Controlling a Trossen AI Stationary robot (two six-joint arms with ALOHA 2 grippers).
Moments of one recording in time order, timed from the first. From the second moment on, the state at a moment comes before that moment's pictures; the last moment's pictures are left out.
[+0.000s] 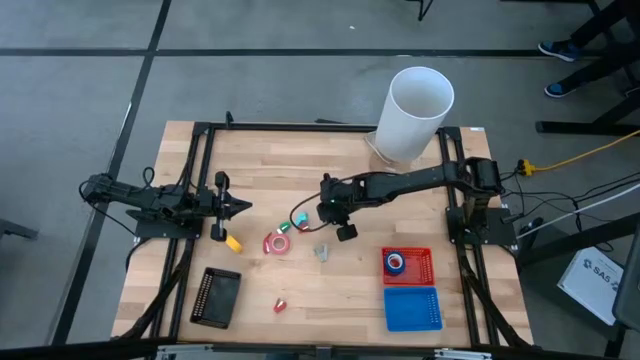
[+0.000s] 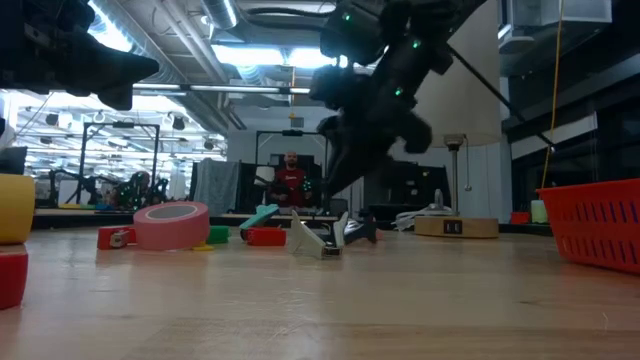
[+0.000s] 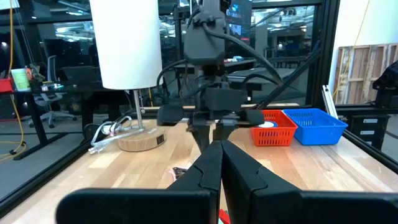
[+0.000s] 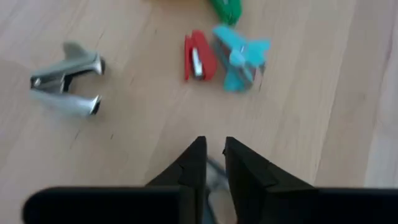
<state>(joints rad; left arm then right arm) -0.23 0.01 0.01 0.08 -0.32 0.05 0.00 1.89 1.26 -0.41 -0.03 -0.38</state>
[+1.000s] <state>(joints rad) -0.23 0.01 0.01 0.08 -0.32 0.05 0.01 1.87 1.20 -0.54 0.09 -0.32</state>
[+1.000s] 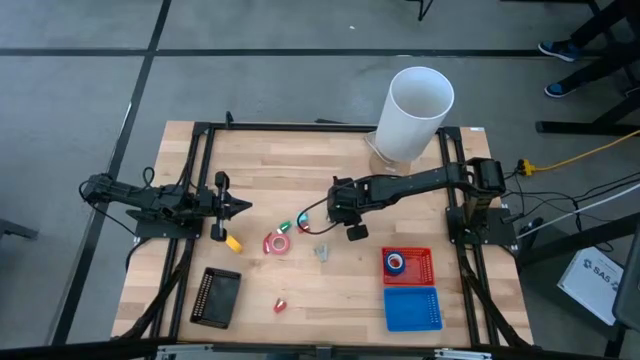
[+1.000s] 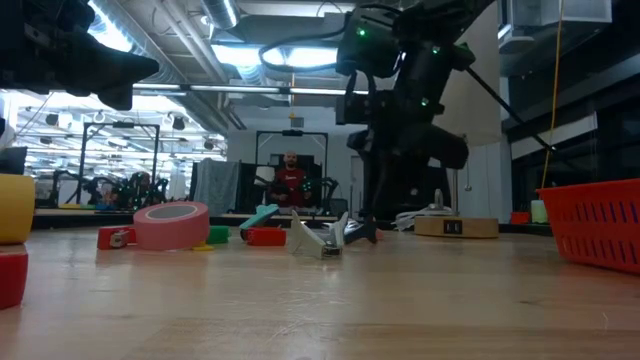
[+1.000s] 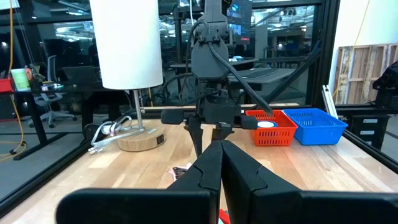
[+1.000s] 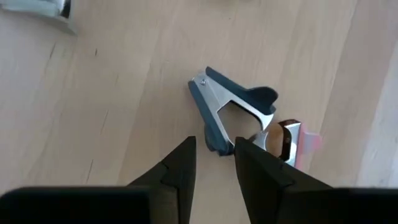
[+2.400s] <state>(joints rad) -0.23 0.01 0.01 0.08 -0.32 0.05 0.13 1.86 1.27 -0.56 -0.03 -0.06</state>
